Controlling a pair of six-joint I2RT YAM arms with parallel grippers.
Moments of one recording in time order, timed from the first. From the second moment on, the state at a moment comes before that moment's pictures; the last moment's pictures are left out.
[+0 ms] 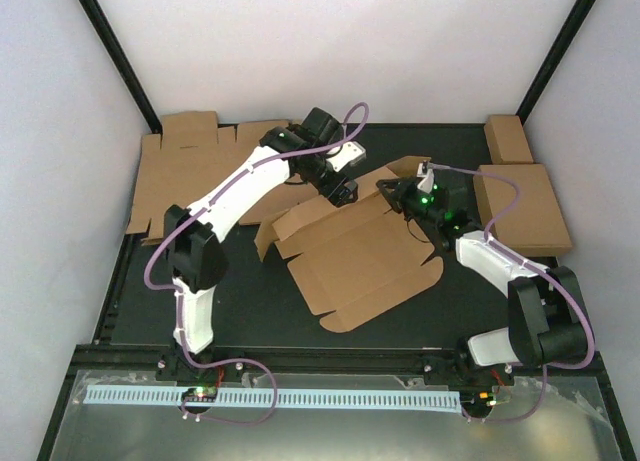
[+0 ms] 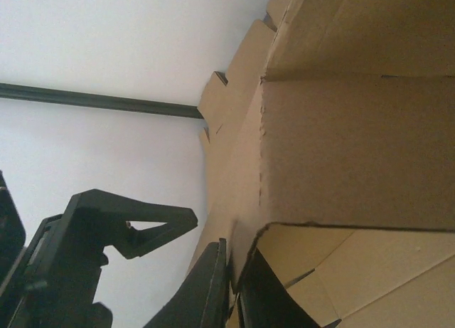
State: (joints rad) left arm -0.63 1.97 1.95 -1.01 0.26 0.17; right arm 0.29 1.40 0.72 0.37 -0.51 1.20
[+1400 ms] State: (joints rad) left arm -0.62 2.02 1.99 -1.10 0.30 0.25; right arm 0.29 1.47 0.68 0.51 -0.52 1.17
